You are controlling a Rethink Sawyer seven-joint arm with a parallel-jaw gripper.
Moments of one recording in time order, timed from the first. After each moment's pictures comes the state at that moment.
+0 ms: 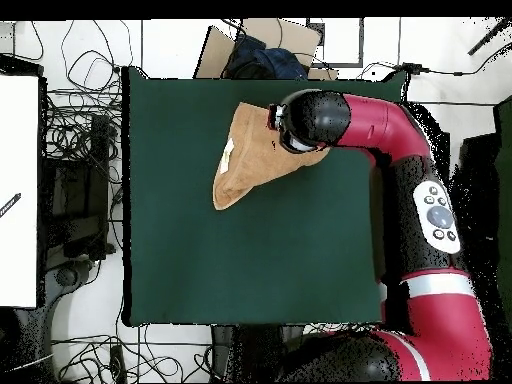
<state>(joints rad) -0.56 -0.50 0.49 1.21 -0.35 0.83 1.70</state>
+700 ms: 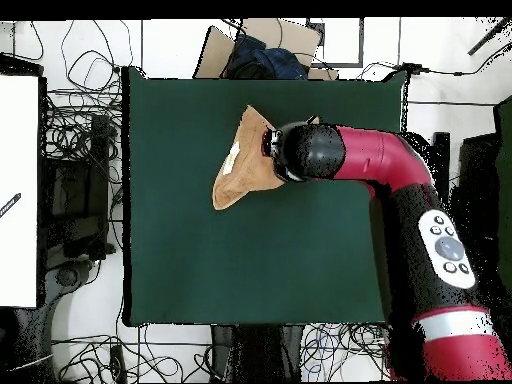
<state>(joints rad) -0.61 -0.65 0.49 1.48 -0.35 0.71 1.70</state>
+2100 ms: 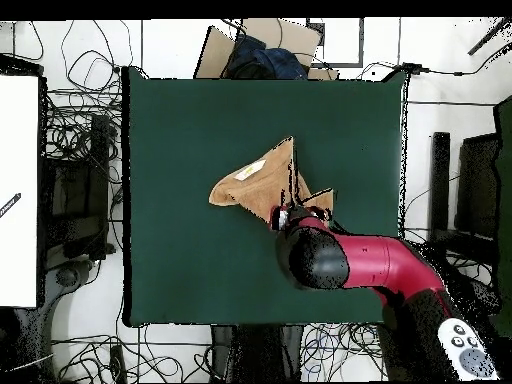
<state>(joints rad) -0.76 -0.93 0.48 2.03 -0.38 0.32 1.70</state>
